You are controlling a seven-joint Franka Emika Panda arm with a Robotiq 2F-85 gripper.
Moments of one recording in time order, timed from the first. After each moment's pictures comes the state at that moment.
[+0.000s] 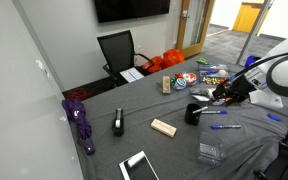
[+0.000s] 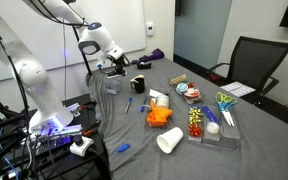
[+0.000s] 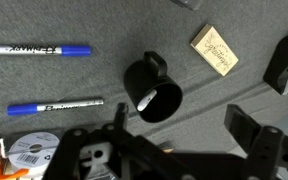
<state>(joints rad) 0.31 -0.19 -0.03 -2.79 0.68 3.02 0.09</state>
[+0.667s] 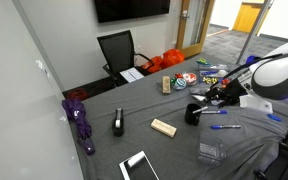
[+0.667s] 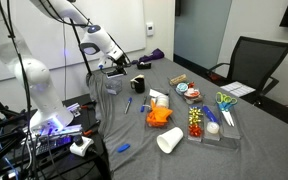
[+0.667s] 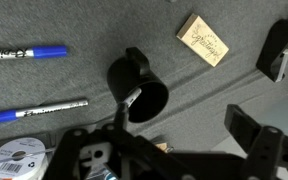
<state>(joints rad) 0.46 -0.09 -0.06 -2.72 0.96 3.15 -0.04</state>
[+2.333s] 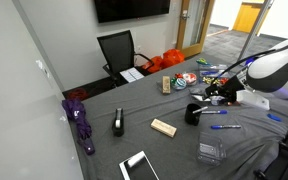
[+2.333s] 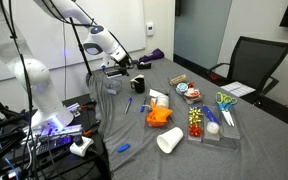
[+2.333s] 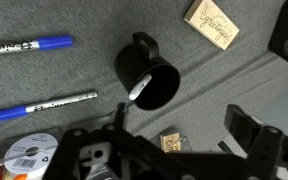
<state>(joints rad) 0.46 -0.07 -0.12 -2.69 0.98 3.13 -0.04</state>
